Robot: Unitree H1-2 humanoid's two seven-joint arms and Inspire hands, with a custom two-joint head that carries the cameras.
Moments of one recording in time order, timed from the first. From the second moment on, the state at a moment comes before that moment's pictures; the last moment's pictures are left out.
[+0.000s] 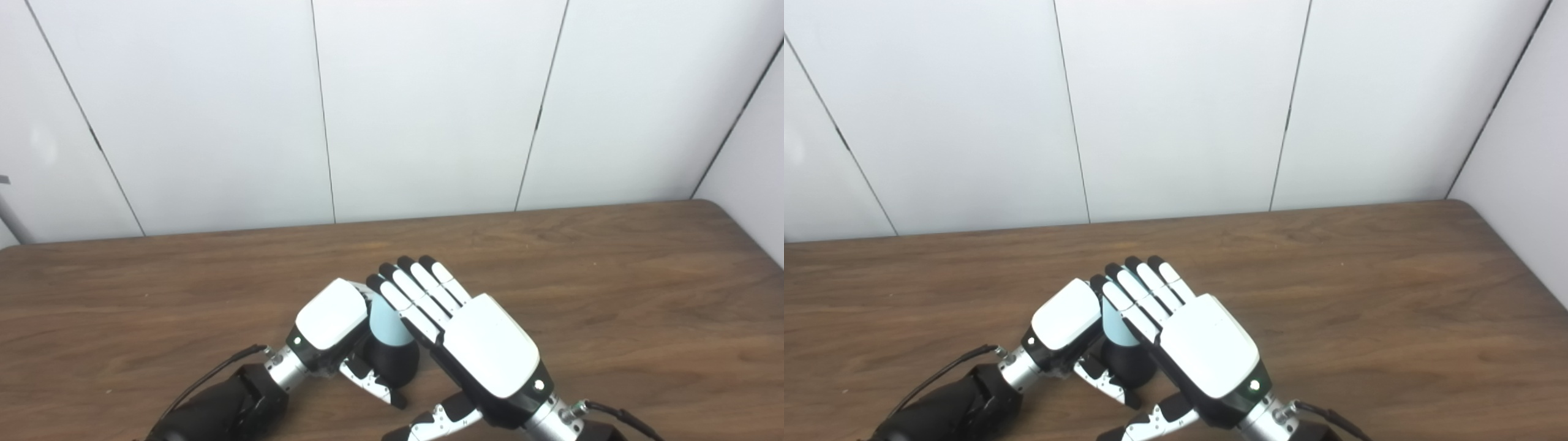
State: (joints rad) left arm -0.66 0.34 -1.01 0.62 0.76 -0.47 0.66; right arm -0.01 -0.19 0.28 -0.51 -1.12 -0.25 0.04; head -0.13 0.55
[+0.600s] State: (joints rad) left arm -0.66 0.34 -1.00 0.62 0.76 -0.47 0.65; right arm -0.03 -0.18 0.27 -0.49 -1.13 -0.28 0.00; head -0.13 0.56
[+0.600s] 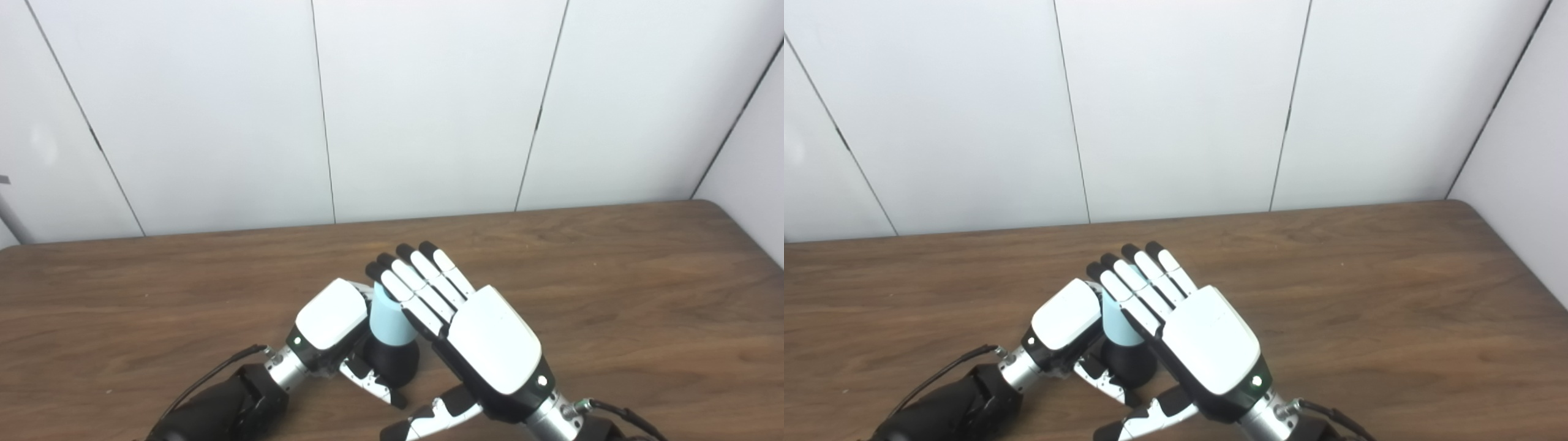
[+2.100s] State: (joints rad) left arm -0.66 0.33 -1.01 0.62 0.79 -0.47 0.69; right arm -0.06 -0.16 0.25 -0.47 -1.17 -0.24 0.08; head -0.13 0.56
